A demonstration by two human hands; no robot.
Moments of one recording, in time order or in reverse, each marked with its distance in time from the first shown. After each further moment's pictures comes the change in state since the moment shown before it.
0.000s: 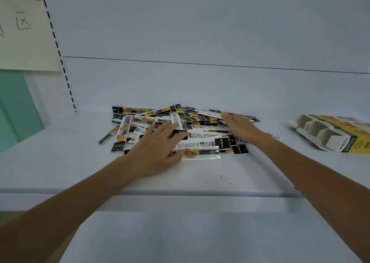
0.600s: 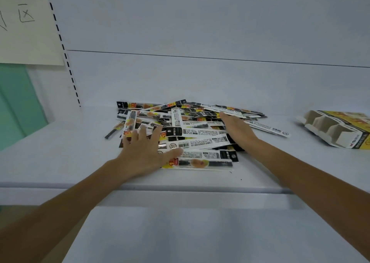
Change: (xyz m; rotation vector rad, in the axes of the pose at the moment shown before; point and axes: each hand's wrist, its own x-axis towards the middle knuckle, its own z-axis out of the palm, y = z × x) left_hand -0.024 -0.012 -0.001 -0.272 -0.257 -0.498; right_hand -0.015 -0.022 0.033 0.141 0.125 0.048
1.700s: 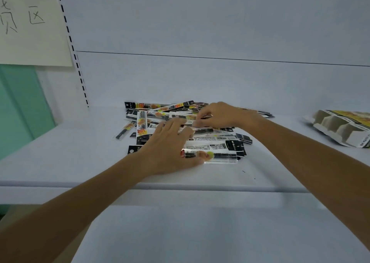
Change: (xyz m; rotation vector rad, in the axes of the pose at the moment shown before) left_hand -0.003 0.015 -0.011 0.147 0.241 0.470; right_hand 0.041 -0.052 0.011 -0.521 -0.381 -0.441
